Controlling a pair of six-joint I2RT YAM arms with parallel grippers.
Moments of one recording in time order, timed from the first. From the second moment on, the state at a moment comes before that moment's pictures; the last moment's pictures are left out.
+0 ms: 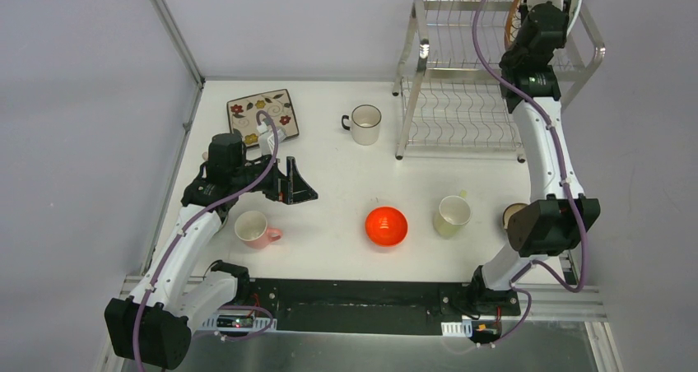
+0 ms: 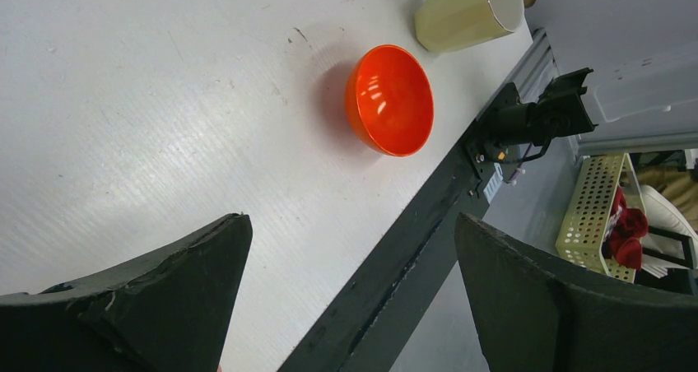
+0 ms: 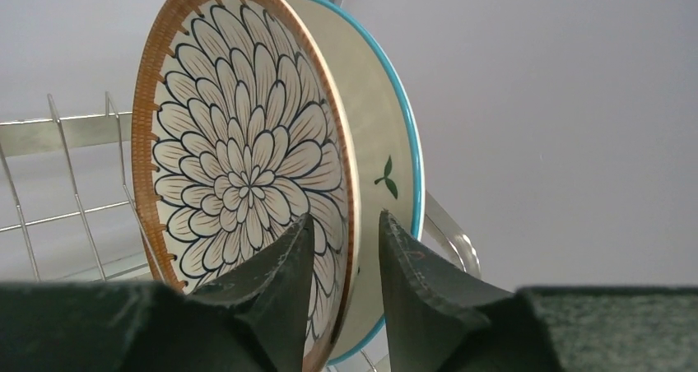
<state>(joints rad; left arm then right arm) -0.20 0.92 0.79 -0.43 0.82 -0.33 0.07 1.65 1.84 -0.04 0.67 -0.48</state>
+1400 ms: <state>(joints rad) -0.20 0.93 0.79 -0.43 0.82 -0.33 0.01 1.54 1.97 -0.44 0.22 -0.24</state>
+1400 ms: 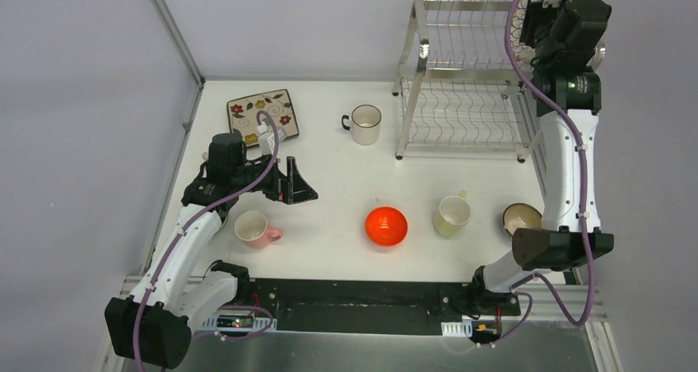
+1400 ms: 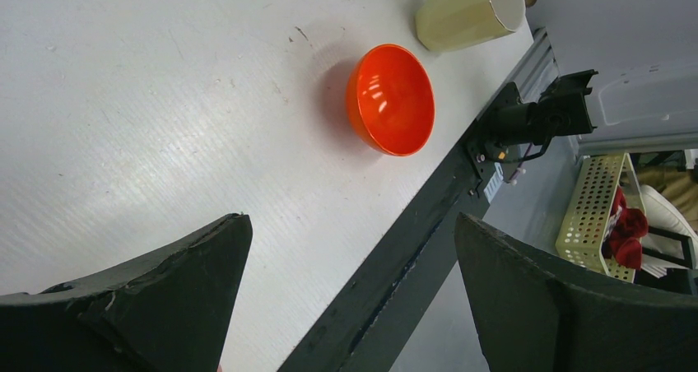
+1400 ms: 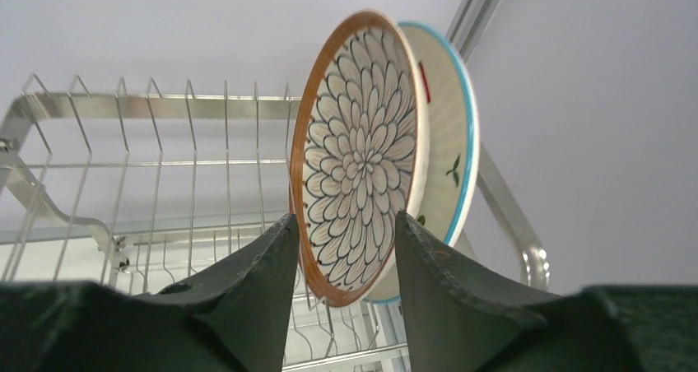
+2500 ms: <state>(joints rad) -0.20 0.91 0.79 -0.43 0.82 -0.33 -0.02 1.76 2.21 -0.56 0.40 -0.23</state>
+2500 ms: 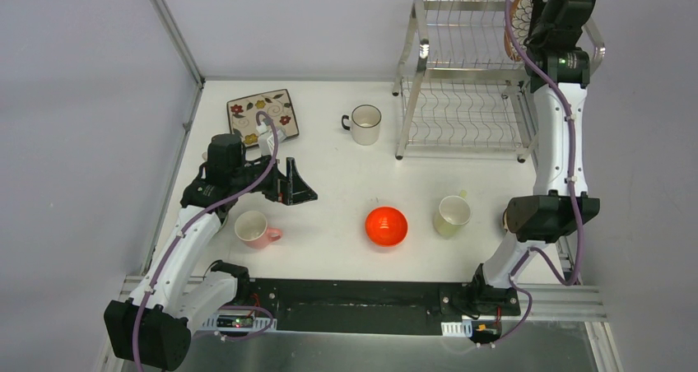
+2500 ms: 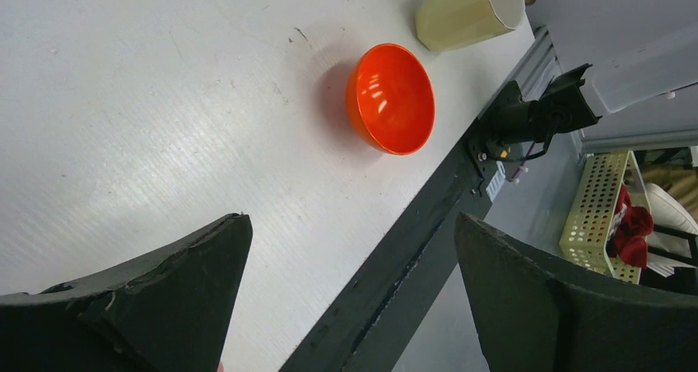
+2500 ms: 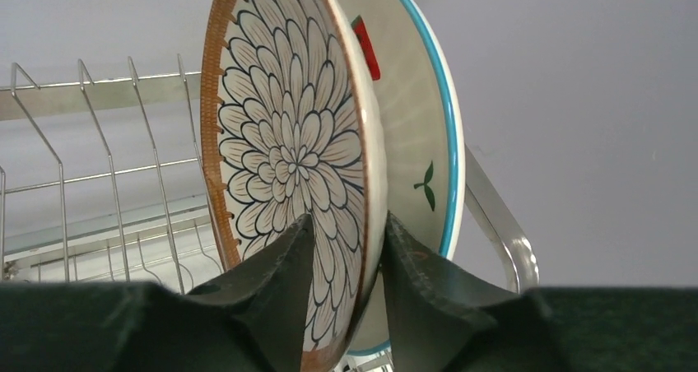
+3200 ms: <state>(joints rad) -0.20 0.92 0.79 -0.44 0.80 -0.31 -0.04 1.77 2.22 -0.51 0.45 -0.21</state>
